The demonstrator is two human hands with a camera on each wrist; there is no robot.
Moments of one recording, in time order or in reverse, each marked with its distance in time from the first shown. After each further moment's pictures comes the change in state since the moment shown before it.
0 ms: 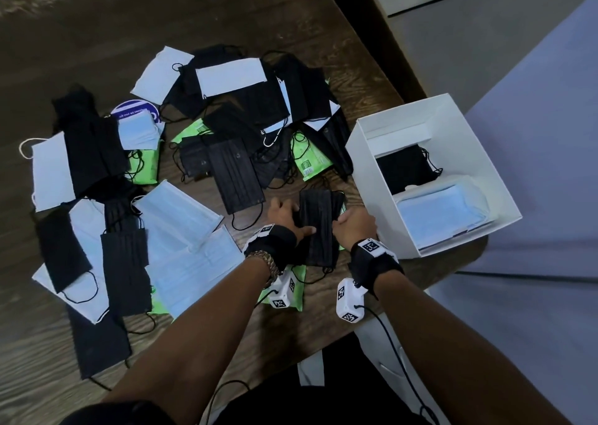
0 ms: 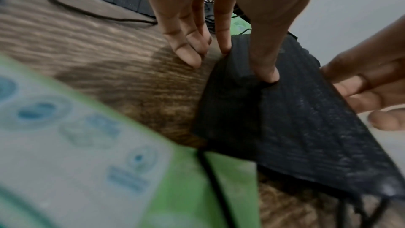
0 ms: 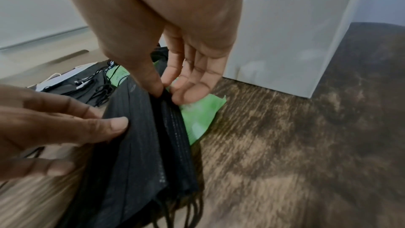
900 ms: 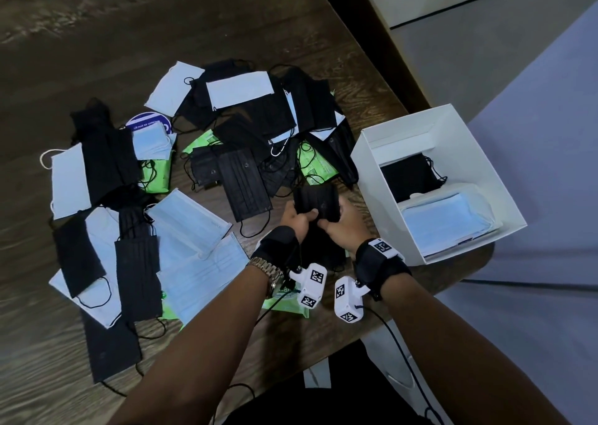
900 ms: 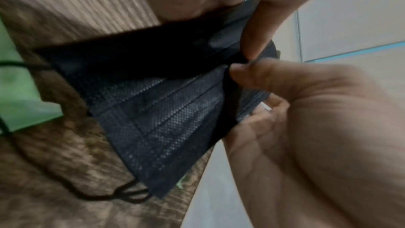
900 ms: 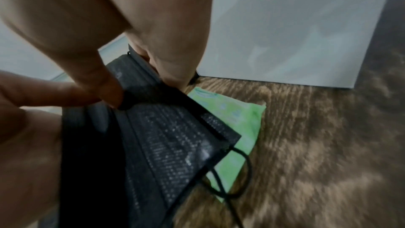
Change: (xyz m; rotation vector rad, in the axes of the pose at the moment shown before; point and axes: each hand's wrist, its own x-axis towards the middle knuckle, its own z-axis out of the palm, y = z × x) left_hand -0.012 0.035 -0.023 -1.019 -0.063 -0.252; right_hand -0.003 -0.022 0.005 0.476 -0.242 -0.292
